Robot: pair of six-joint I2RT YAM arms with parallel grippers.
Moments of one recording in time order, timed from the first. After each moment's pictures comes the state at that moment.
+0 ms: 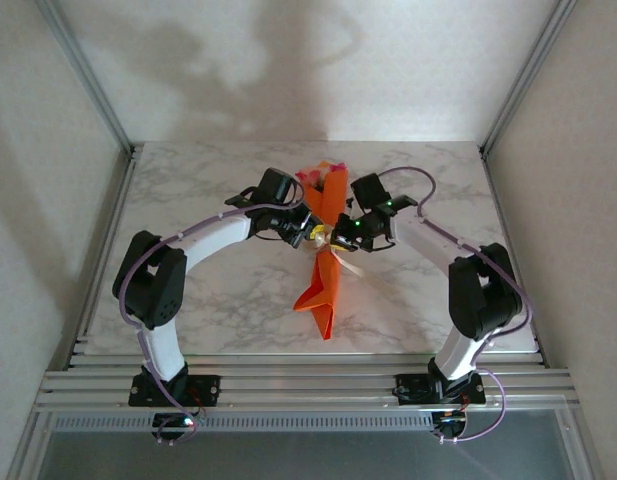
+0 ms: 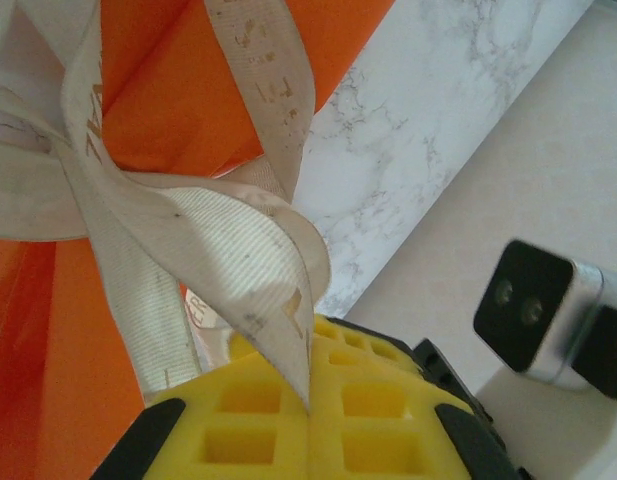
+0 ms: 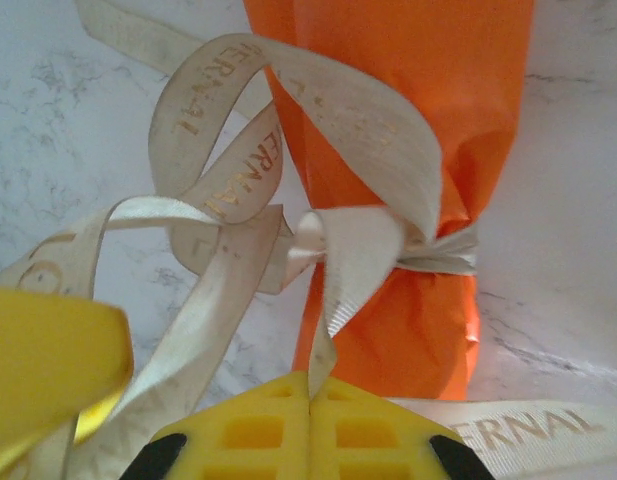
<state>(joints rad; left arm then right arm) -0.53 1.85 1.36 -0.35 0.56 -1.47 0.50 1.73 1.27 -0.65 -0.42 0.68</state>
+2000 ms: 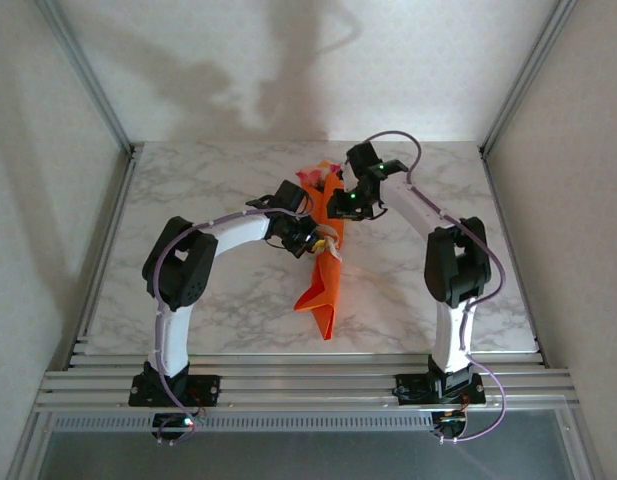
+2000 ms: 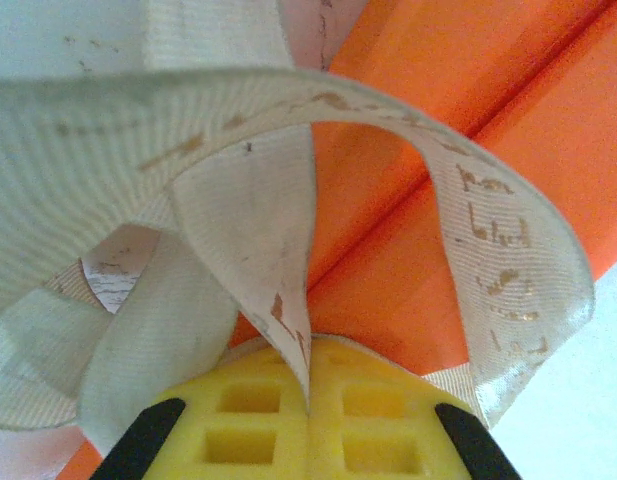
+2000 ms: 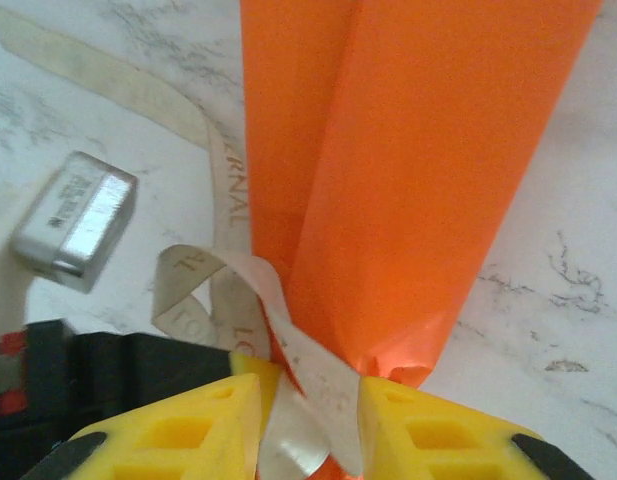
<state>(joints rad) -0.55 2.06 1.43 -0.40 0.48 -1.36 0.44 2.02 1.72 -0.90 -0.32 0.28</state>
